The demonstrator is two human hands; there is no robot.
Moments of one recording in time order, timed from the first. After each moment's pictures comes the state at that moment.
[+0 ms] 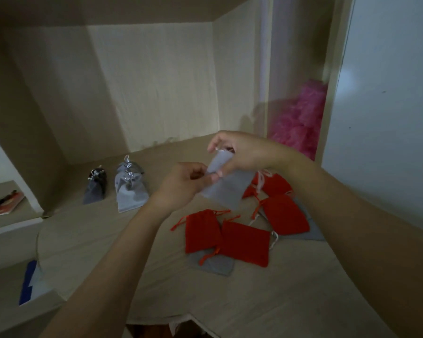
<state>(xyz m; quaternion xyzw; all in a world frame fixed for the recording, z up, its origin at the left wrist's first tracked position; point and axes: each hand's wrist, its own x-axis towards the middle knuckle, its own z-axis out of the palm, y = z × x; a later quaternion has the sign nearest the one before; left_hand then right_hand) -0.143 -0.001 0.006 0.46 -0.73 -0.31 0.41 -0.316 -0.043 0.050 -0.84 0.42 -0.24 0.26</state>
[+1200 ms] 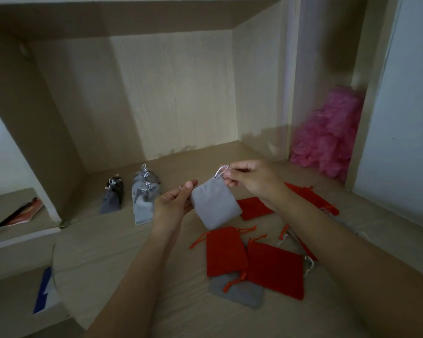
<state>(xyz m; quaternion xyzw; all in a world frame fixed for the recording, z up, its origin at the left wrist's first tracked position) -0.096 -0.048 -0.054 0.43 -0.44 -0.43 0.66 -0.271 -0.080 -0.016 -0.66 0.35 -0.52 0.42</state>
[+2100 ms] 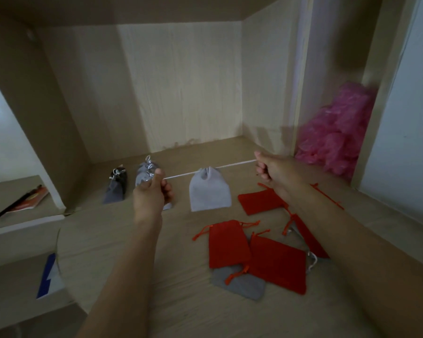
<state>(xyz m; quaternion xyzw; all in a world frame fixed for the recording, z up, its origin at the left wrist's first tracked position) -0.056 -0.054 -0.042 0.52 -0.32 -0.35 0.71 -0.299 -0.107 -0.023 -0.52 0.47 -0.52 0.49</state>
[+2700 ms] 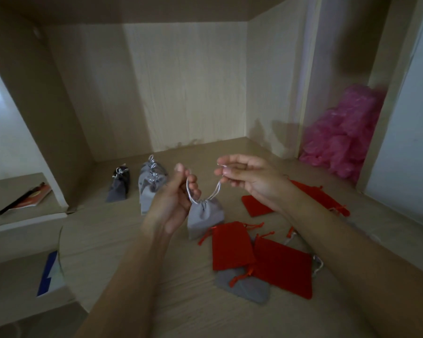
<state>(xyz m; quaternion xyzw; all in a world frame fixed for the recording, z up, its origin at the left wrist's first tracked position) -0.080 -0.041 -0.037 0.26 -0.36 -0.61 0.66 -0.260 -0.058 -0.007 -0.62 0.24 -0.47 0.58</state>
